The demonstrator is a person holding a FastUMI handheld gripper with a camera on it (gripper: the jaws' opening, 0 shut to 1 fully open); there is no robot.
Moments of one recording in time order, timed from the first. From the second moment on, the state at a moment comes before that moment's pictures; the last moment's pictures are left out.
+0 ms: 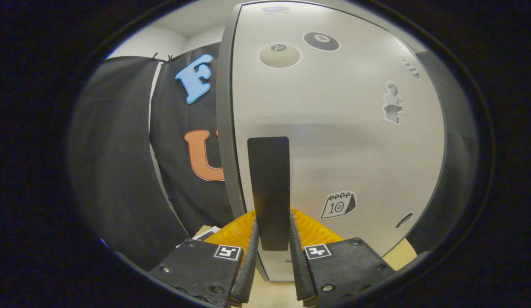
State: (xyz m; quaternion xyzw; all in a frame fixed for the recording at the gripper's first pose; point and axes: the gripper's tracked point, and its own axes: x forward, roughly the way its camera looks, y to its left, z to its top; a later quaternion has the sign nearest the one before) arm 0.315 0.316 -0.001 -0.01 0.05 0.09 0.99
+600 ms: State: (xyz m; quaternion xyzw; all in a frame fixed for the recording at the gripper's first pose) arm 0.227 0.285 -0.010 -0.05 0.05 0.18 0.98
